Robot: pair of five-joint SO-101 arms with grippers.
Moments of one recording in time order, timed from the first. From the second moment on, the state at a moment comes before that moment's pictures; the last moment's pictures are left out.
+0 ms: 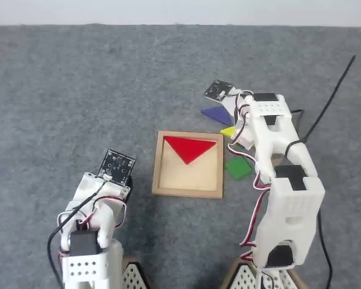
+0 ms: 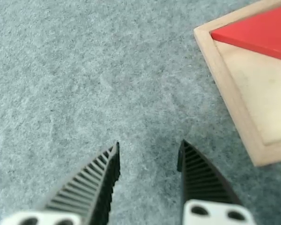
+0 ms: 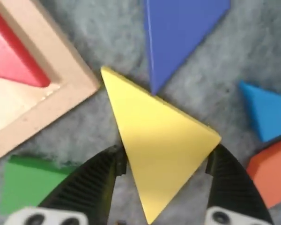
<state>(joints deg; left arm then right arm) -10.5 -102.3 97.1 62.7 -22.5 -7.2 28.8 0.4 60.0 49.5</state>
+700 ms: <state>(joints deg) -10.5 -102.3 97.1 62.7 -22.5 -7.2 32.1 -1.4 44.1 66.9</state>
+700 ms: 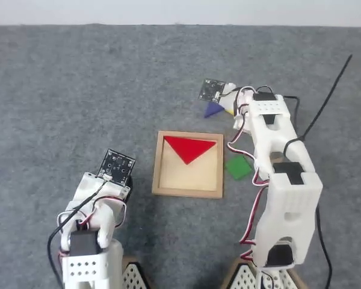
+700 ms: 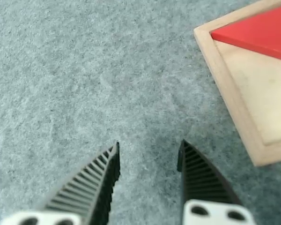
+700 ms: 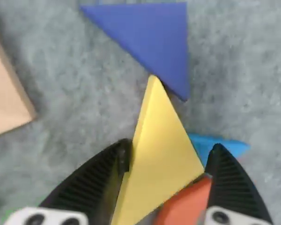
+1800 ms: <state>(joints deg) -10.5 -102.3 97.1 62.7 -22.5 -8.5 30.8 -9.1 84.9 76.8</state>
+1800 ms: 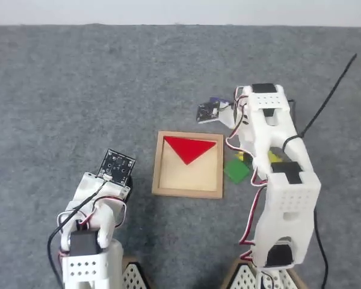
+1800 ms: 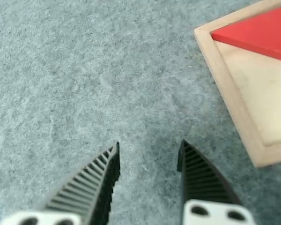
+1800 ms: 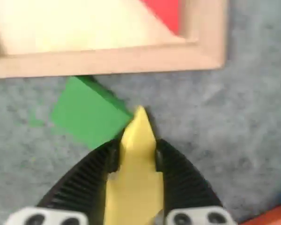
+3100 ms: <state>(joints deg) -10.5 -102.3 97.1 62.7 -22.5 -3.3 28.7 -14.9 90.6 73.8</state>
